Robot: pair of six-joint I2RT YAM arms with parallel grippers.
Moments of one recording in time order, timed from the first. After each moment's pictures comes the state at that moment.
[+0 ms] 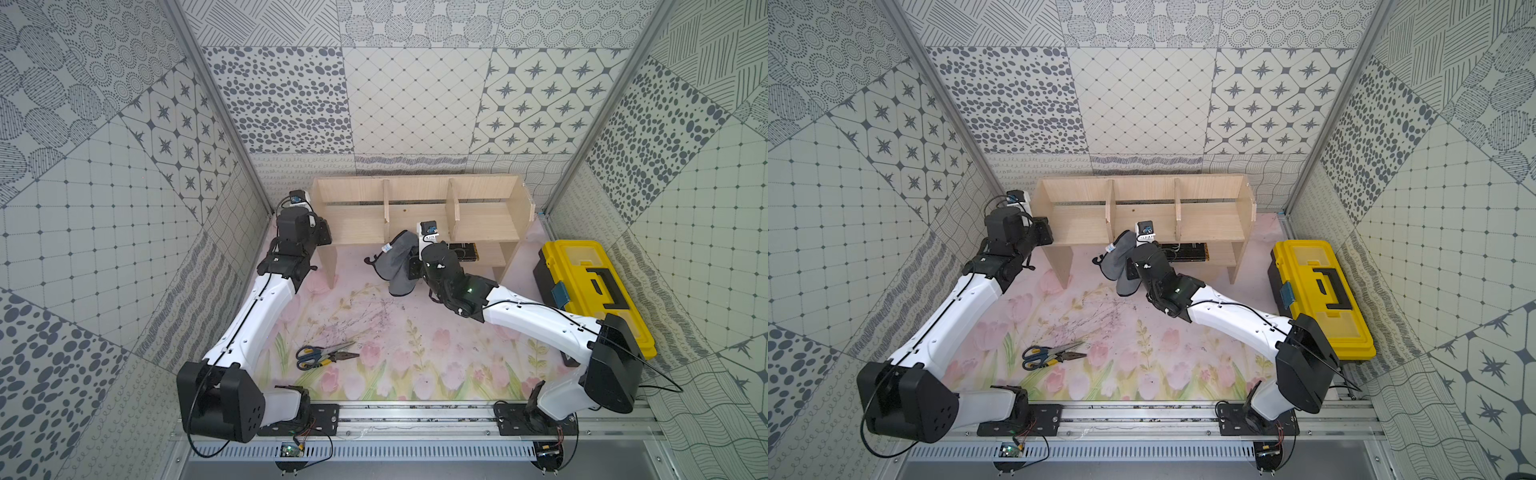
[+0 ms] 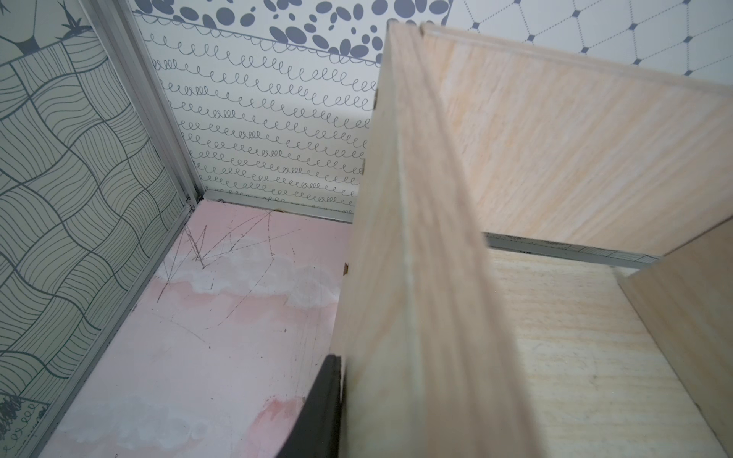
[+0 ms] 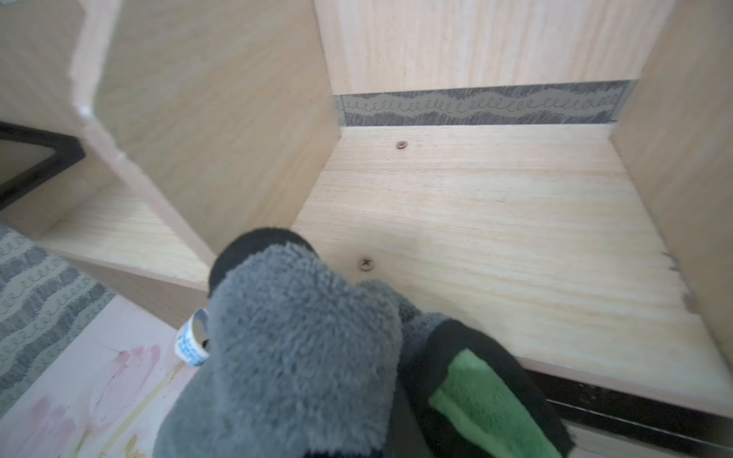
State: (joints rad) left arm -0.08 1.33 1.18 -0.21 -0.12 -0.19; right arm 0.87 1.51 1.18 -0.03 0.51 0.36
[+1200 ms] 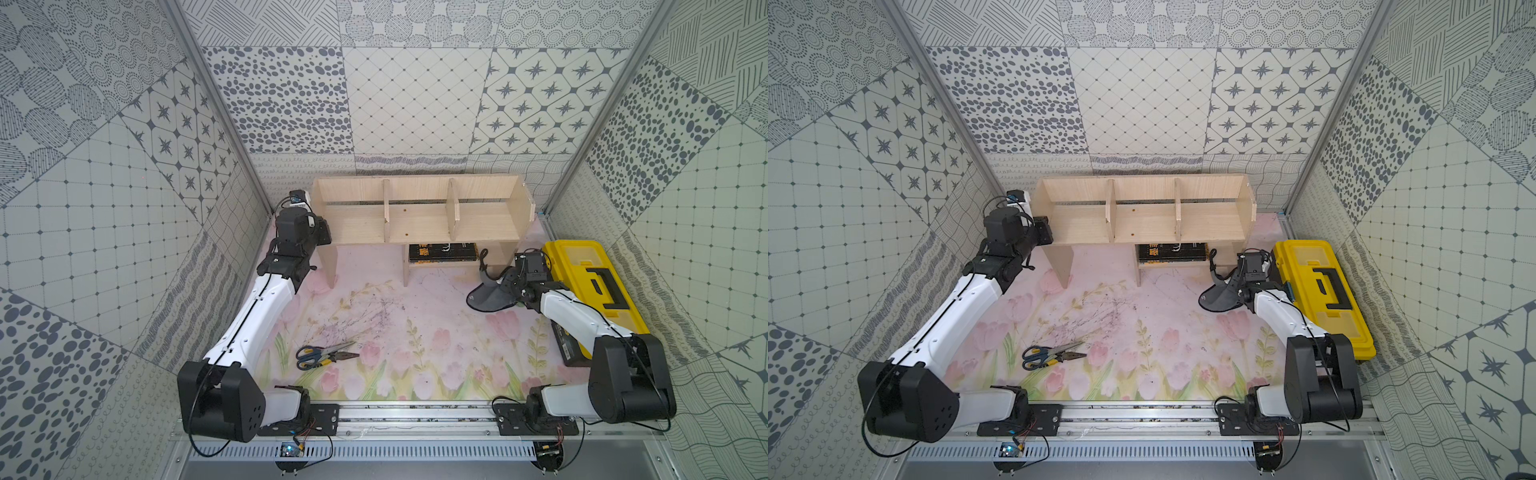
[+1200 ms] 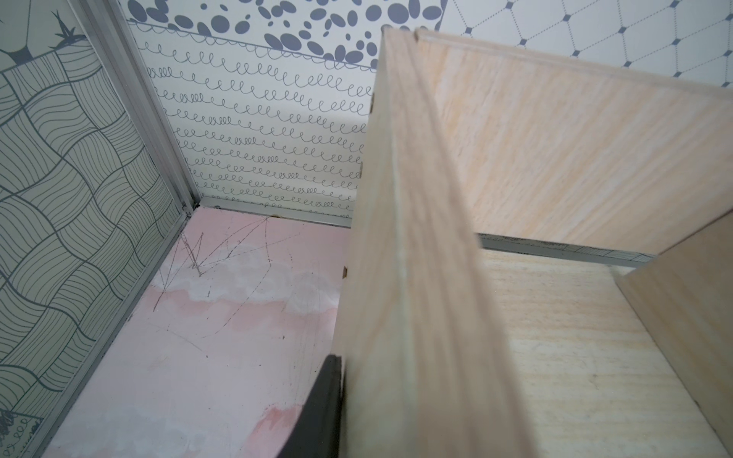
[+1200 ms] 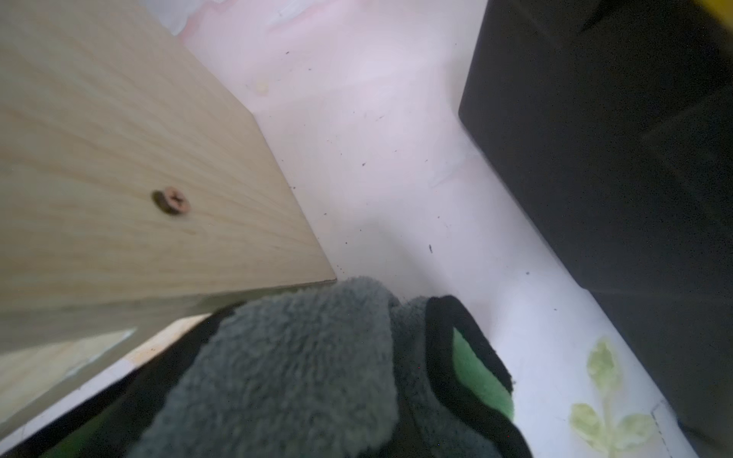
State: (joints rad) left arm -0.07 1.34 1.17 -0.18 -0.09 -0.17; right arm 0.08 1.36 0.79 -0.30 0.24 0.54
